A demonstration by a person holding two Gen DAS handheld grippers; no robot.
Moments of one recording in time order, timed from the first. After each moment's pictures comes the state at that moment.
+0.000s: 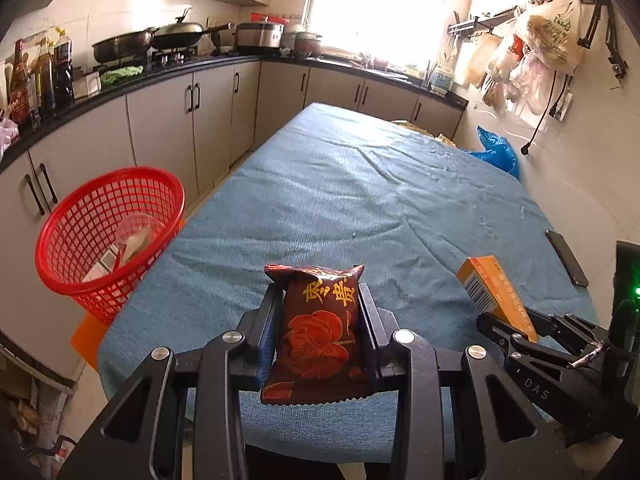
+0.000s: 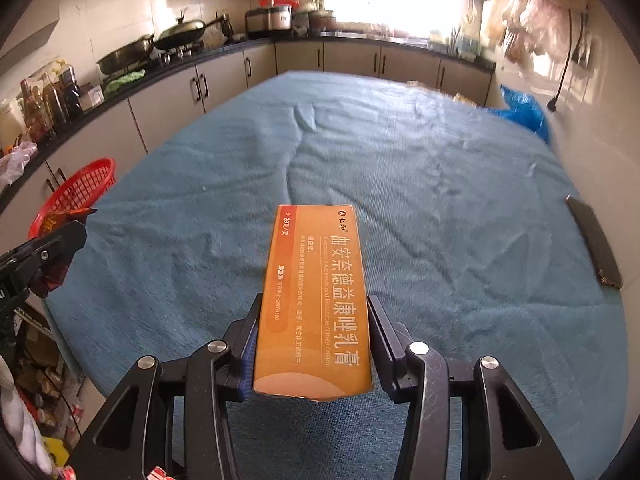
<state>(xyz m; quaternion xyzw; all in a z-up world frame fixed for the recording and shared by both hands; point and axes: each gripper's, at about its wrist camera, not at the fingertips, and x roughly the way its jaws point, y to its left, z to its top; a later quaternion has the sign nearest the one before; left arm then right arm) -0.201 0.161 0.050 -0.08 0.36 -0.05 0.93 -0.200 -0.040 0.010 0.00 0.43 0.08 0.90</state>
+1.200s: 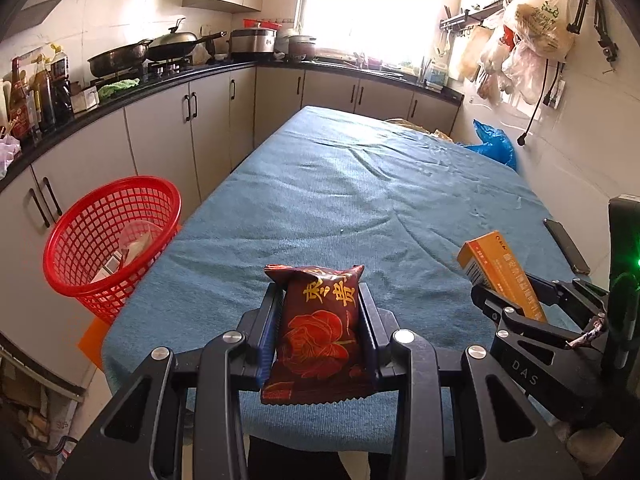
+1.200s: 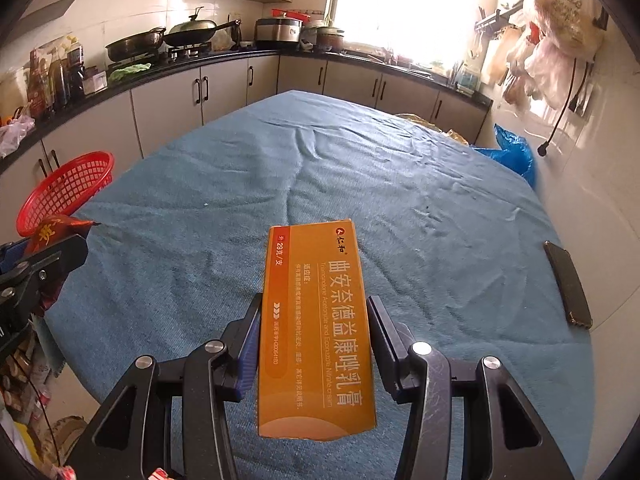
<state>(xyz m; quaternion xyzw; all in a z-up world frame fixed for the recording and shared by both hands) -0.217 0.146 0.059 -0.05 0.35 -0.04 0.93 -0.210 -0.020 0.039 -0.07 0.38 0.05 0.92</state>
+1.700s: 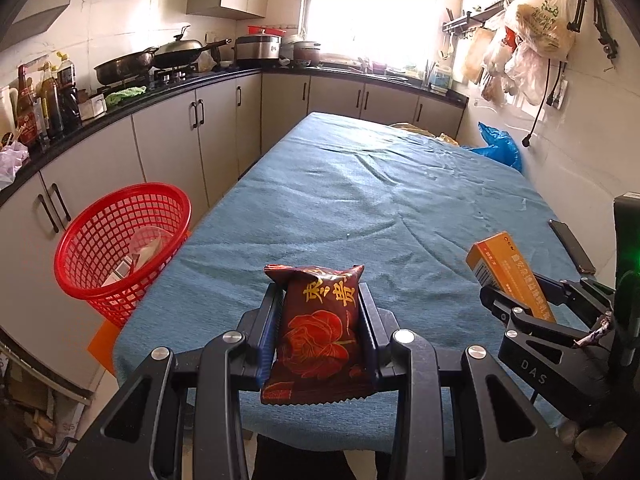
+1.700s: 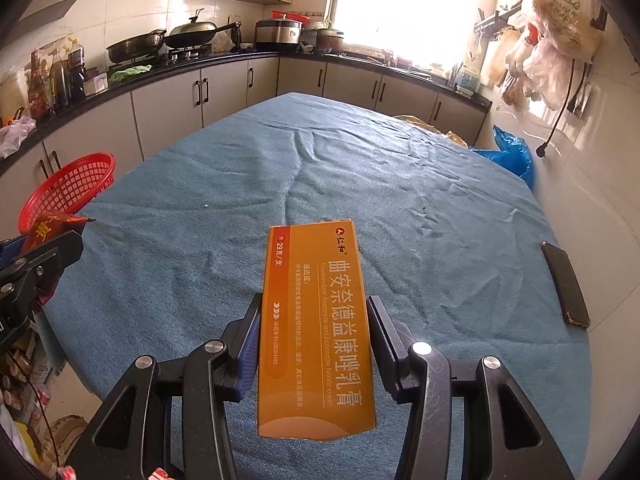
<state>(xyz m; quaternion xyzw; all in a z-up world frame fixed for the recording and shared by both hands) -0.222 0.144 0.062 -0.04 0.34 -0.03 0.94 -0.214 -0.021 0.041 -0.07 0.38 0.06 0.92</state>
